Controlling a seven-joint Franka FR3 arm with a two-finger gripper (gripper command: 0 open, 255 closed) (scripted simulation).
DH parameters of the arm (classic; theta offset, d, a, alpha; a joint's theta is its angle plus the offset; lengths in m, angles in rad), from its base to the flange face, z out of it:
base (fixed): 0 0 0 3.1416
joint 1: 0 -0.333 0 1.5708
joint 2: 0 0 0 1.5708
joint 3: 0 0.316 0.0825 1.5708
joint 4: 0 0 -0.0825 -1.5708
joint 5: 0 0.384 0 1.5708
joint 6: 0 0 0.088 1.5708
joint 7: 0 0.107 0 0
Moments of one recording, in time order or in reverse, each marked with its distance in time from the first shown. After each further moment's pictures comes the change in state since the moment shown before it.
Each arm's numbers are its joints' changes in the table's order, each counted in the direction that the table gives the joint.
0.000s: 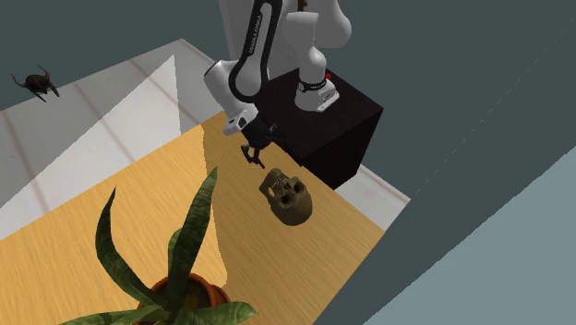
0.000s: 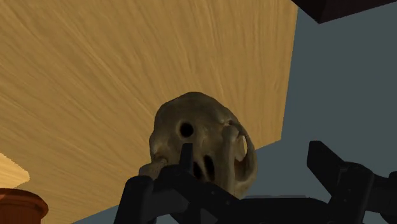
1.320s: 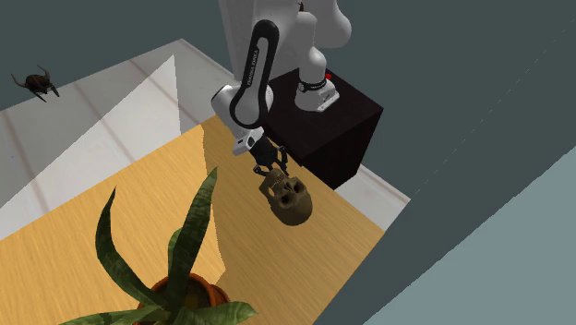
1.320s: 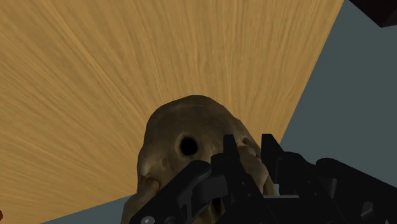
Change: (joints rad) arm -0.003 0.203 0.063 0.096 0.199 -0.028 -0.249
